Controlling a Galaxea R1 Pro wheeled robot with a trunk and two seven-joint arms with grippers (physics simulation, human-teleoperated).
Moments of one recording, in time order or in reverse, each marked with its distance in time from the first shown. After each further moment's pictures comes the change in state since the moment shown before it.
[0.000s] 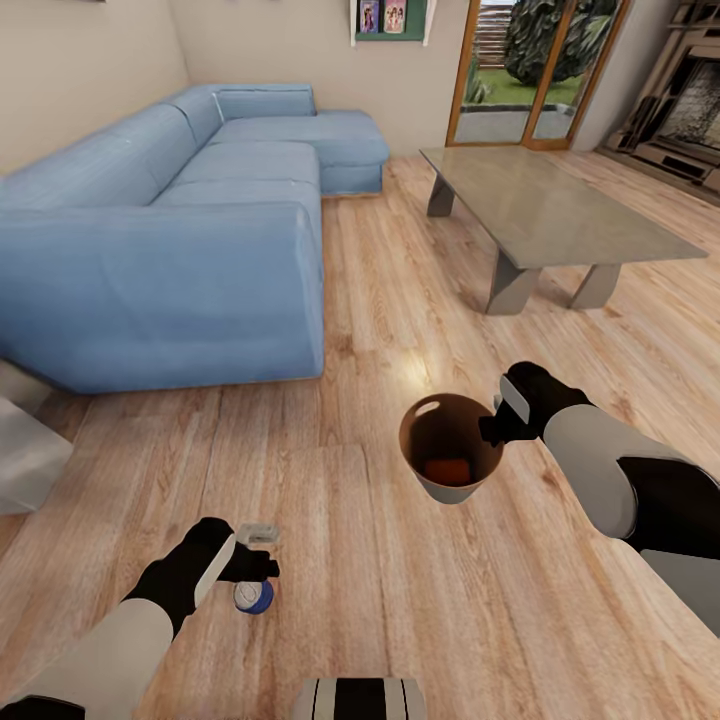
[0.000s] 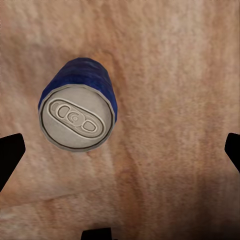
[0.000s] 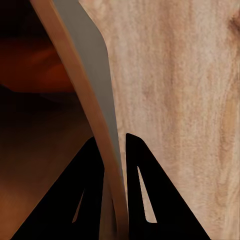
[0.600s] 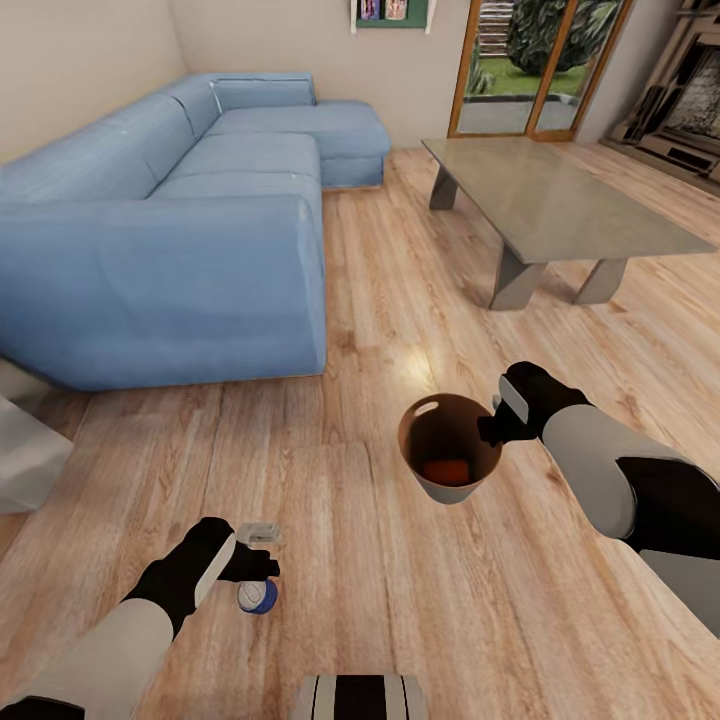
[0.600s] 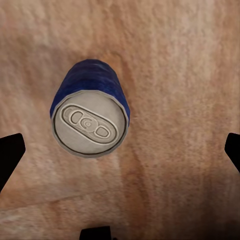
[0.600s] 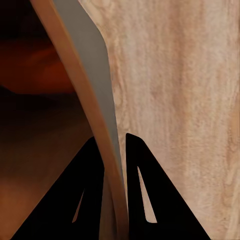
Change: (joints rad) left arm 0.001 0.000 0.000 -0.006 0.001 0.001 0.000; right arm 0.000 0.003 0.000 0.000 -0.002 0.000 0.000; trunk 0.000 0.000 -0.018
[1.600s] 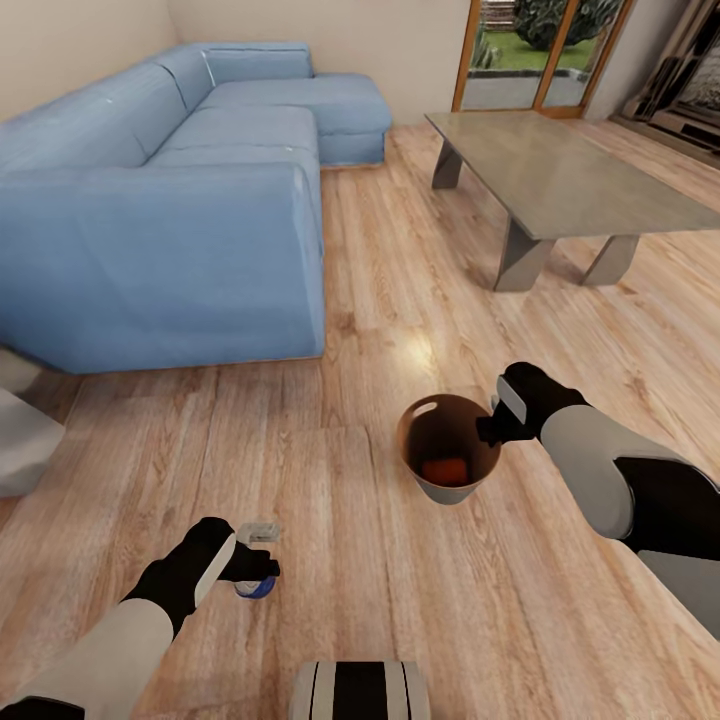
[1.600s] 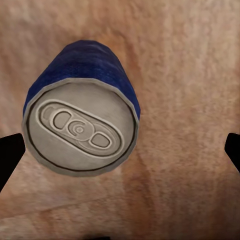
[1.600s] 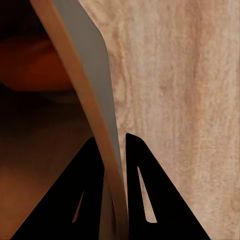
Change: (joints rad) left arm 0.000 0.000 0.000 0.000 0.000 -0.001 -0.001; right arm 0.001 0.006 0.002 0.000 0.005 0.000 0.000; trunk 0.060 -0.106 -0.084
